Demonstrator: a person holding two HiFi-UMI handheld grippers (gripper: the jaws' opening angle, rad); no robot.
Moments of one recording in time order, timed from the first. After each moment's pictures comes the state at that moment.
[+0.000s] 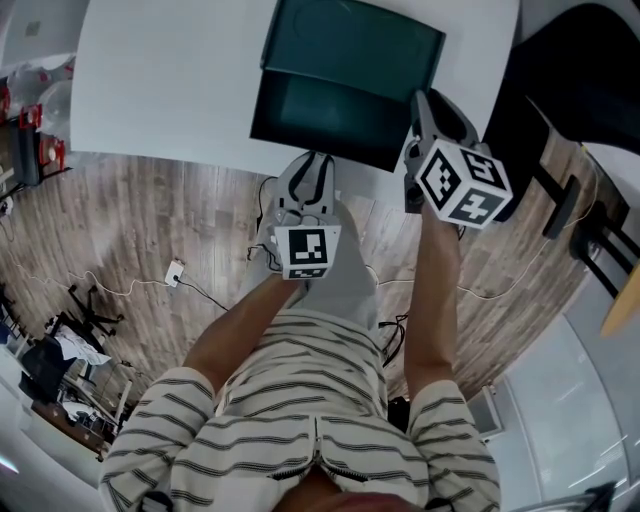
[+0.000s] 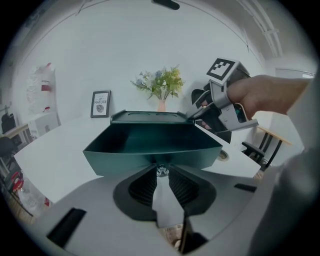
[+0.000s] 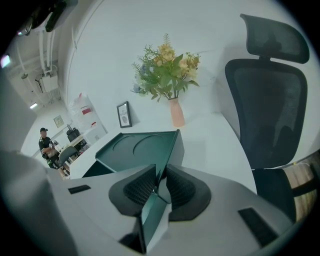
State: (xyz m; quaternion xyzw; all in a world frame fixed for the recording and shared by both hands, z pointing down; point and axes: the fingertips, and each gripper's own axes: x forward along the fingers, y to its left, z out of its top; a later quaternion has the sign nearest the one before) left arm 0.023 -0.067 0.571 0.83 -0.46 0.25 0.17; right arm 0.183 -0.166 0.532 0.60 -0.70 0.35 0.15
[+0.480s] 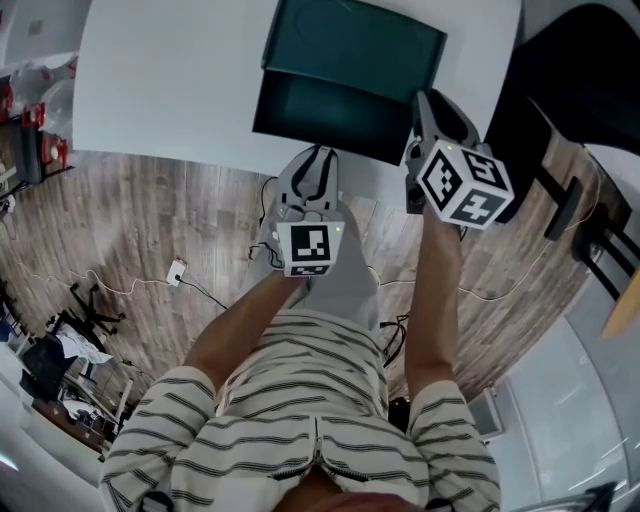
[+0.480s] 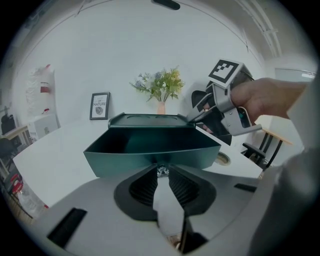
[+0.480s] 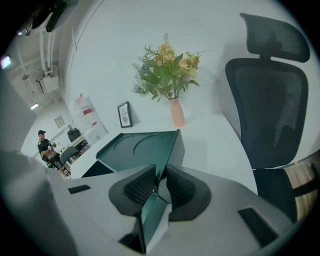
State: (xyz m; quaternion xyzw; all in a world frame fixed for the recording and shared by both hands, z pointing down) left arm 0.028 -0.077 0.565 0.84 -0.47 0.24 0.16; right arm 0.182 -0.167 0.533 0.60 -0.71 0.35 0.15
